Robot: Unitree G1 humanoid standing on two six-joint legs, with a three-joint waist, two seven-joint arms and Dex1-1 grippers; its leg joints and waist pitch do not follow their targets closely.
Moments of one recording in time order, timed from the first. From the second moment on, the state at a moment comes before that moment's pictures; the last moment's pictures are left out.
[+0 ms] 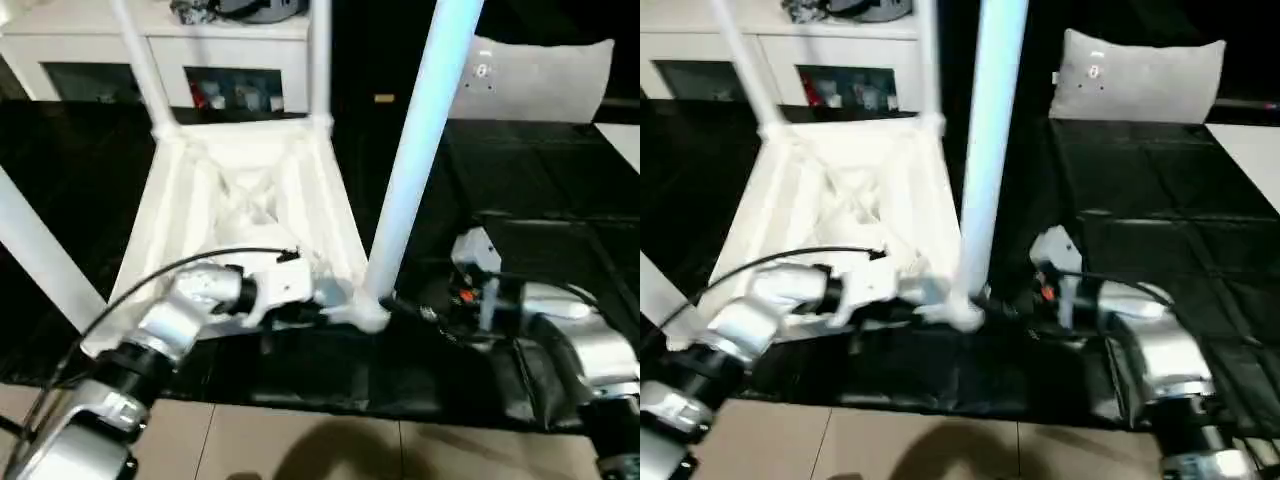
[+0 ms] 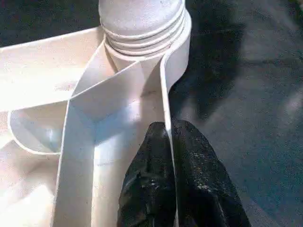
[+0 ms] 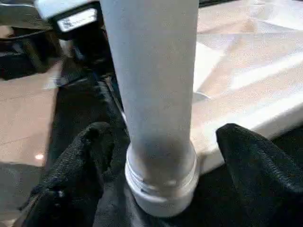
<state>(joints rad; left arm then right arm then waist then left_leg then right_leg) -0.54 0.43 -0.39 0.49 0.07 -0.10 -1.25 -0.31 -0.50 0.09 0.20 0.32 0.25 1.22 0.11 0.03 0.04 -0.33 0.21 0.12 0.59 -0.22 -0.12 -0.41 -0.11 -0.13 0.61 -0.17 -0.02</state>
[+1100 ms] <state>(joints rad) -0.57 0.37 -0.34 0.51 0.08 0.12 -1.14 -0.37 -0.27 0.09 0.20 0.25 0.42 0.84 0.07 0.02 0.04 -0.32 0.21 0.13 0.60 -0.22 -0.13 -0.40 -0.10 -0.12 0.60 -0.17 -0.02</state>
